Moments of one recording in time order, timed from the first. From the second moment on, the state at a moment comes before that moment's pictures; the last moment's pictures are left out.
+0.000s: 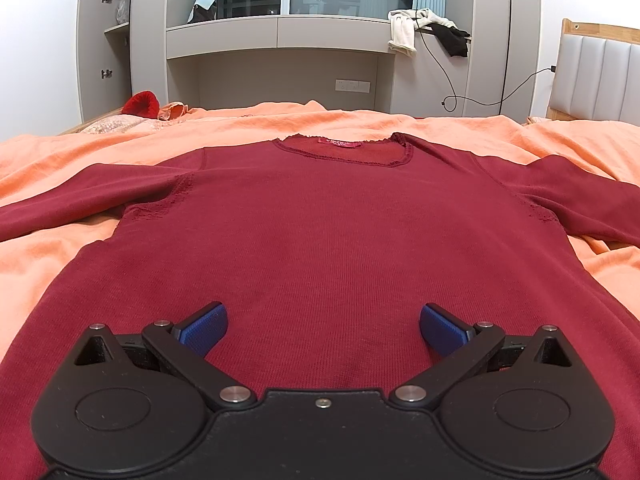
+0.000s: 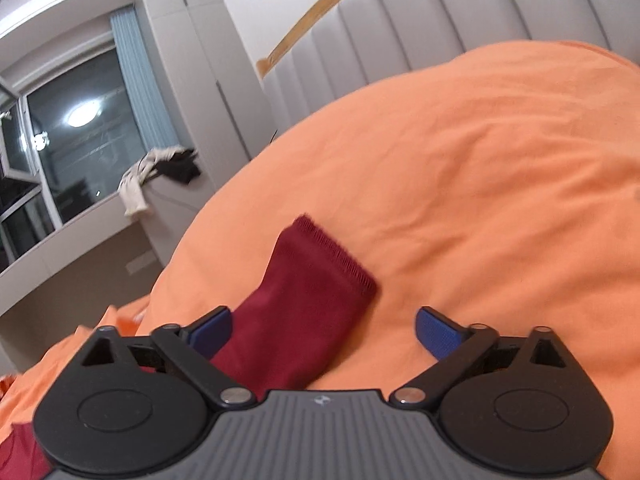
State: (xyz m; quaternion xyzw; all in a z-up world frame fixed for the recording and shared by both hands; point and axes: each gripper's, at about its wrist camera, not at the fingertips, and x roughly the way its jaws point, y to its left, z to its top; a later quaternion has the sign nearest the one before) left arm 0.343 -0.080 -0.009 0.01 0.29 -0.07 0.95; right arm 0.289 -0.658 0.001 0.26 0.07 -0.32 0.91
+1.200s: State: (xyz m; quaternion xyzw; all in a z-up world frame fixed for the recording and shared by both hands) left arm 0.343 -0.005 0.057 -0.04 0.24 0.03 0.97; right arm 0.393 -0.356 0.134 0.01 0.05 -0.02 1.00
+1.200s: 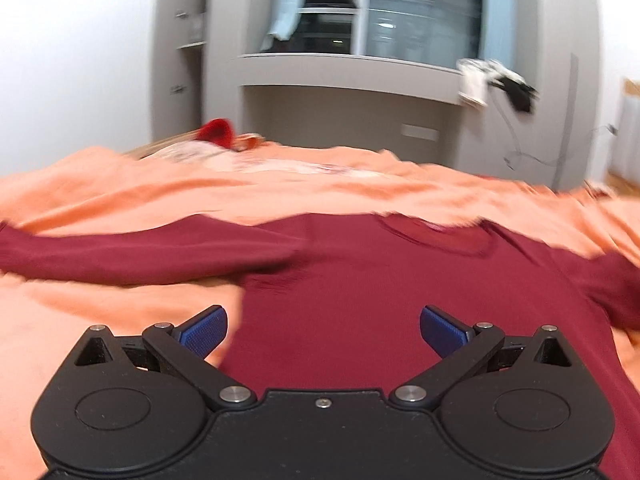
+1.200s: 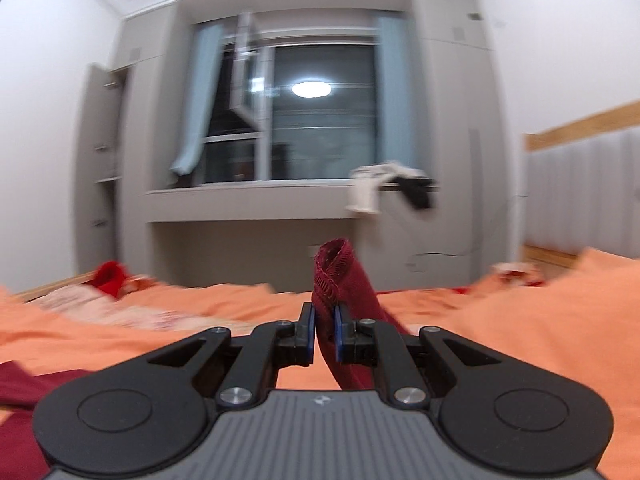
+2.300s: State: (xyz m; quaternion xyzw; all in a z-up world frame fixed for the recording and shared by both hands) left arm 0.370 0.040 0.048 -0.16 0.26 0.03 0.95; right arm 0.303 -0.270 0.048 -0.13 0.22 0.25 0.93
